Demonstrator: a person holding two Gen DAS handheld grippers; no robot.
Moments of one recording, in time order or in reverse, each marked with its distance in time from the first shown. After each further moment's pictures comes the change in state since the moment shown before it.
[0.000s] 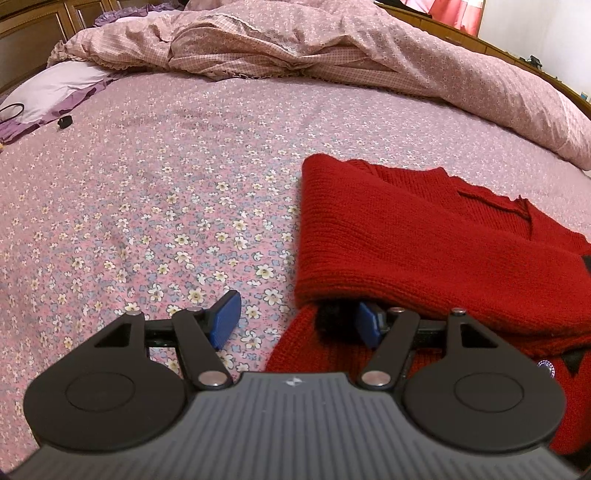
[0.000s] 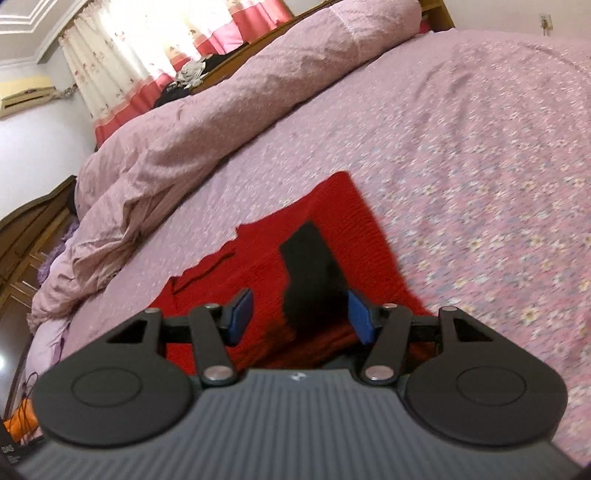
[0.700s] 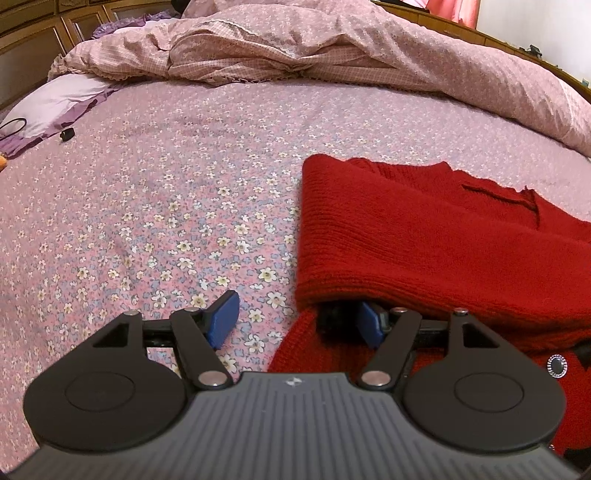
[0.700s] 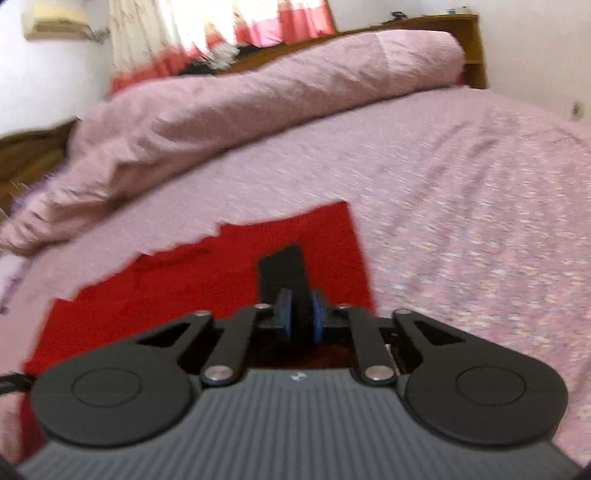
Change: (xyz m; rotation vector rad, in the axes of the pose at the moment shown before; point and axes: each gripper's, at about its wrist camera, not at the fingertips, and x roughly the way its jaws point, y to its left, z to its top) left arm 0.003 -0.006 -0.001 0.044 -0.009 0.037; right arm 0.023 0.008 0.005 -0.294 -0.020 -0.113
